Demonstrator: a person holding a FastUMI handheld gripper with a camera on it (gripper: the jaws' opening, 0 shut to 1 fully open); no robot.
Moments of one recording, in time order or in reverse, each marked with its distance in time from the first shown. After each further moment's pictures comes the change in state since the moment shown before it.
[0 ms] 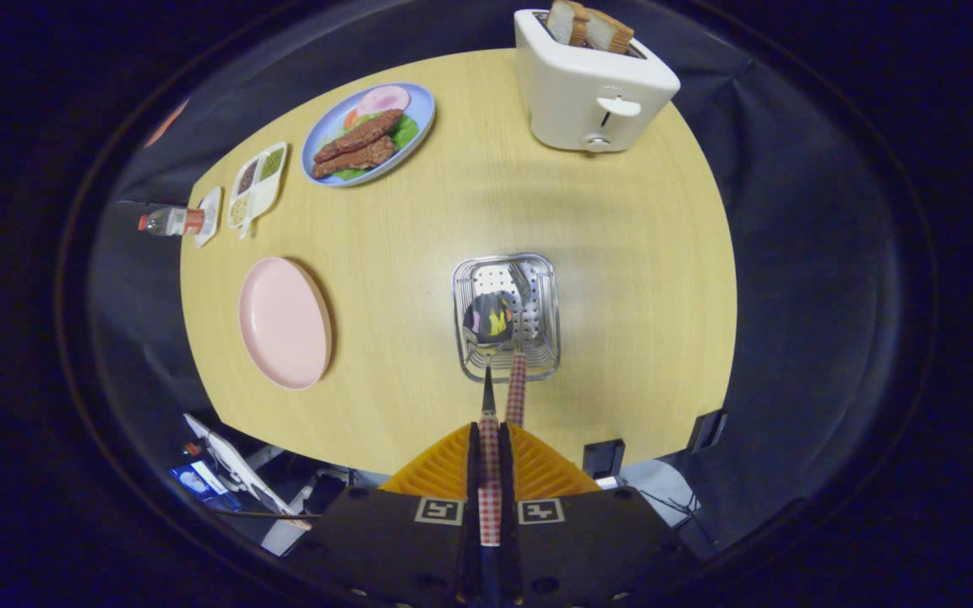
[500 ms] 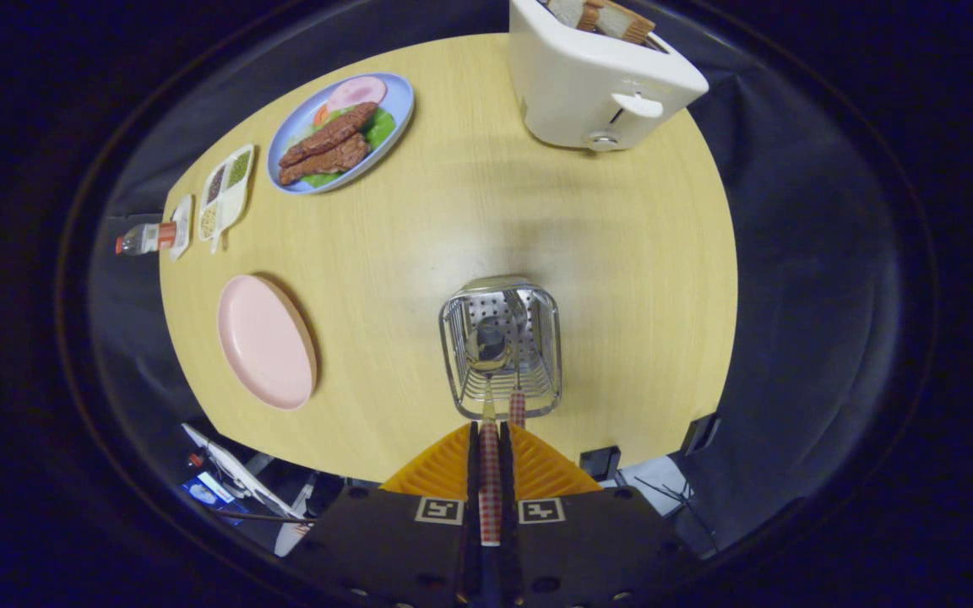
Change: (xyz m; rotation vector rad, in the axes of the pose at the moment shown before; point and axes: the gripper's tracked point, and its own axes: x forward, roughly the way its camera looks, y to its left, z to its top) arm 0.014 0.002 0.032 0.001 0.033 -0.067
